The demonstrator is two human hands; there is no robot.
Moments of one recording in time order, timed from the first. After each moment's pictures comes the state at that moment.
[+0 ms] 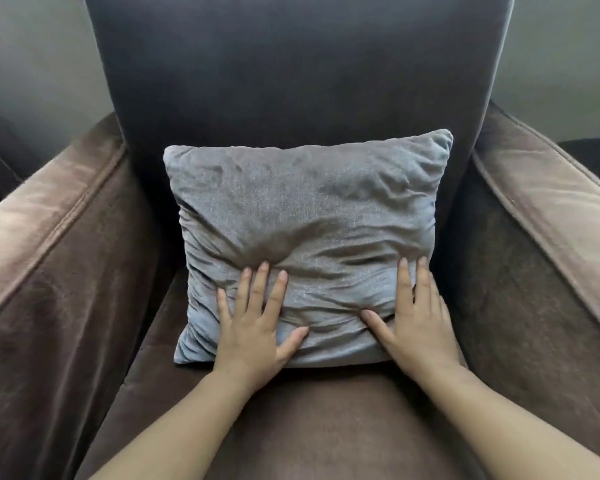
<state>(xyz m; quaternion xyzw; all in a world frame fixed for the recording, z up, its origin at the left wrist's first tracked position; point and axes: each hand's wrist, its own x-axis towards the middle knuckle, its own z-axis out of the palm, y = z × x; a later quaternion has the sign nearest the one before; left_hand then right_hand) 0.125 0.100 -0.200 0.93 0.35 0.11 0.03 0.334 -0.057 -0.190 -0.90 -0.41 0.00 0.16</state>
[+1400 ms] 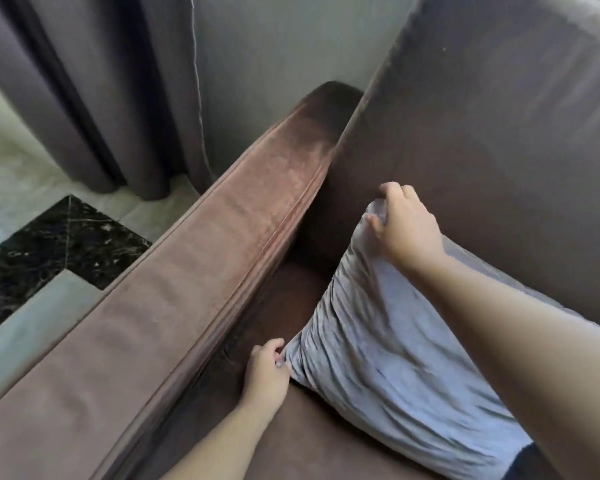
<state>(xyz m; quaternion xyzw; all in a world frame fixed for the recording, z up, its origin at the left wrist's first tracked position) 0.015 0.164 -0.174 0.44 0.69 0.15 0.56 0.207 0.293 0.026 -0.79 -0.61 0.05 0.04</state>
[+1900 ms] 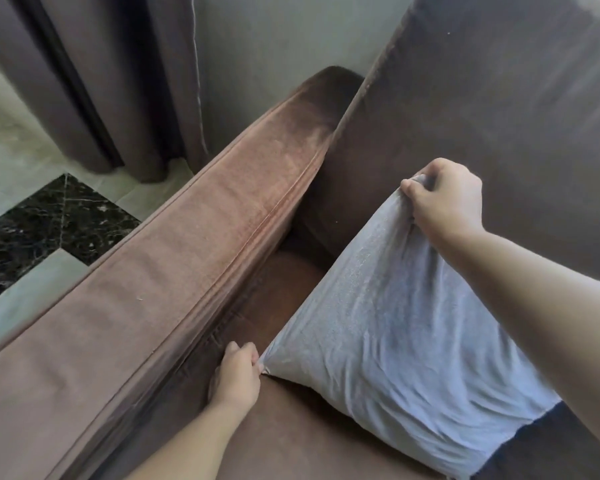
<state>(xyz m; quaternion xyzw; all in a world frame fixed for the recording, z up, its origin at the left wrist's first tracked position) -0.011 0.135 -0.192 0.56 0.71 0.05 0.42 0.242 0.299 0.052 -0.82 -0.52 0.08 0.24</state>
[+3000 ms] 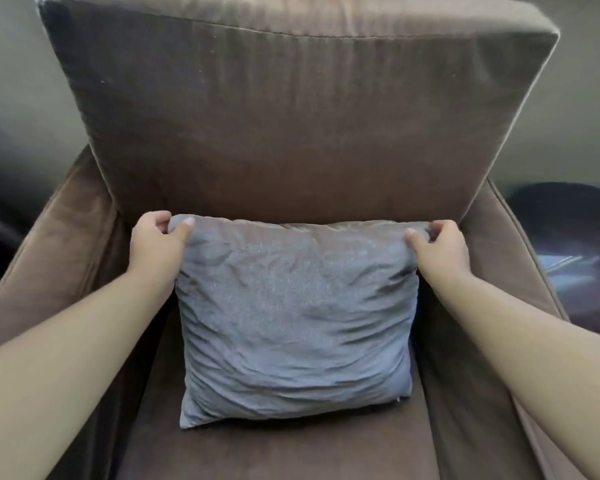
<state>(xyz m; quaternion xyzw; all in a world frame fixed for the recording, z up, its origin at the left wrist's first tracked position) 0.156 0.298 0.024 0.60 0.59 0.30 0.44 0.451 0.068 0.027 -0.91 -0.14 0.13 0.37</state>
